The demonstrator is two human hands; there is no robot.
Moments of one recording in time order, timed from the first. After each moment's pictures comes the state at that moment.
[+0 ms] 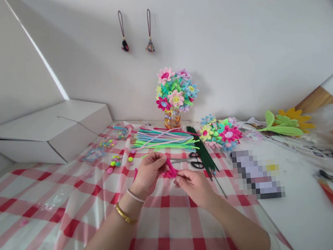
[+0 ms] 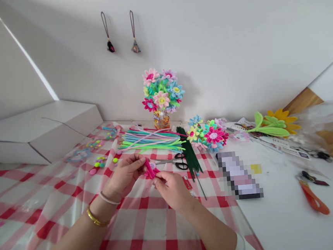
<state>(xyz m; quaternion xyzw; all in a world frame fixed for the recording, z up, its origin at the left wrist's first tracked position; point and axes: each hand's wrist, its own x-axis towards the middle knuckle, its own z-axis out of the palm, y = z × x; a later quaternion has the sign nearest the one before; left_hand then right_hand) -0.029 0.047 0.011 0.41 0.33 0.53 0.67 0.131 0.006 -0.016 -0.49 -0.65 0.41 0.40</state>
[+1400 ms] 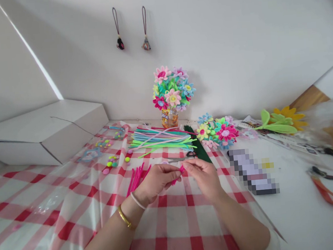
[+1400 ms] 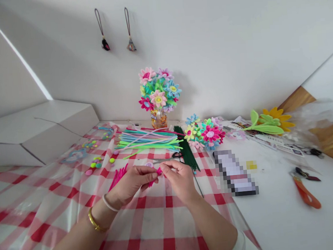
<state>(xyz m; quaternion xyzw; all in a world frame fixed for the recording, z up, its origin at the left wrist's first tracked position) -0.016 0.035 0.002 0.53 0.39 0.35 0.67 0.146 0.012 -0.003 -0.52 -0.54 0.39 0.54</state>
